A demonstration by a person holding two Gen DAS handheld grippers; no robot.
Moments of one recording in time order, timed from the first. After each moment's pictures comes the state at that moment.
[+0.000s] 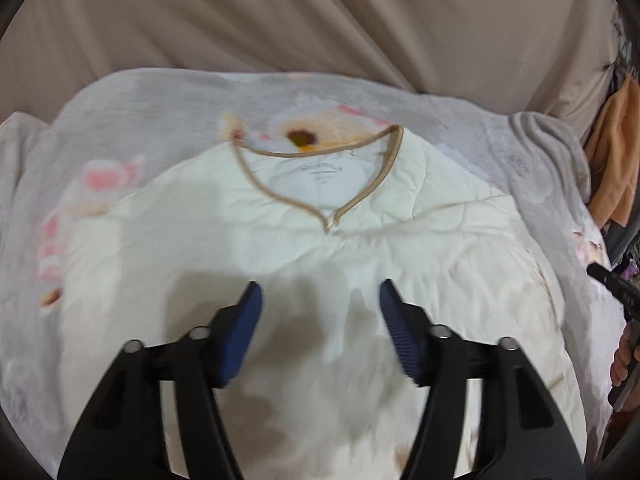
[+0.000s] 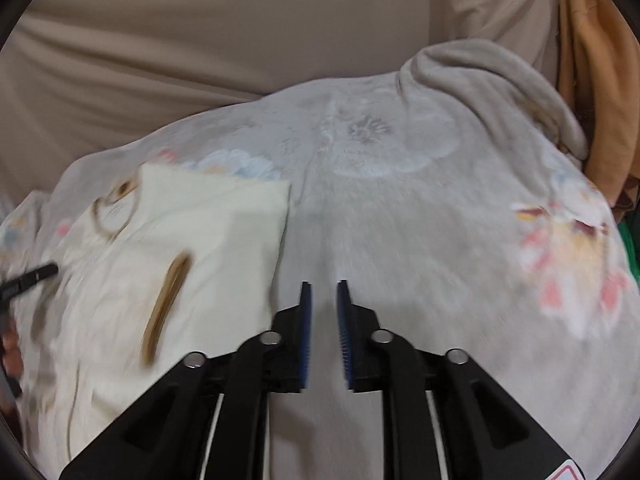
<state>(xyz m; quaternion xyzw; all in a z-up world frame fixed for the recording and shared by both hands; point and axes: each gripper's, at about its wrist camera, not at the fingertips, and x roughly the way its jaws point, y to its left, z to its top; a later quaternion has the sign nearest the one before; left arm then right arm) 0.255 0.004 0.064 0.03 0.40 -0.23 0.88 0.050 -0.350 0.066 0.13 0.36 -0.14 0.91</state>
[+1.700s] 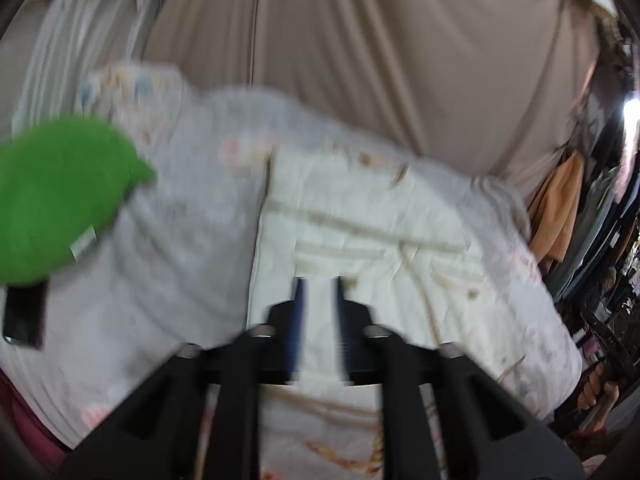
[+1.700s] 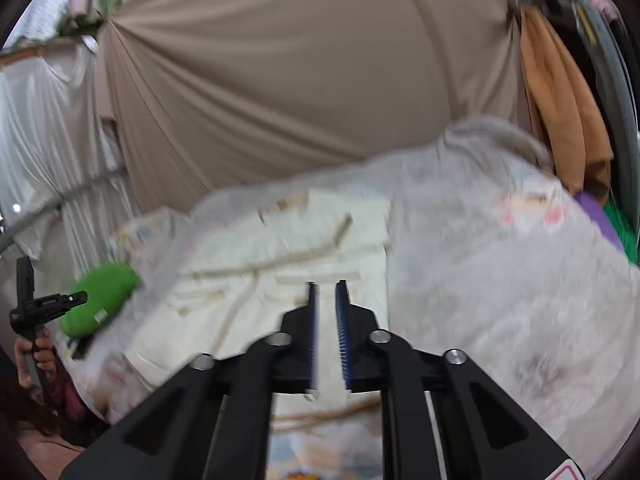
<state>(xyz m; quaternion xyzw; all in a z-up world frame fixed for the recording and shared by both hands) -0.036 0.267 0.105 -0.10 0.36 -0.20 0.91 -0.249 -0.215 0.107 0.16 0.22 -0.04 0.96</state>
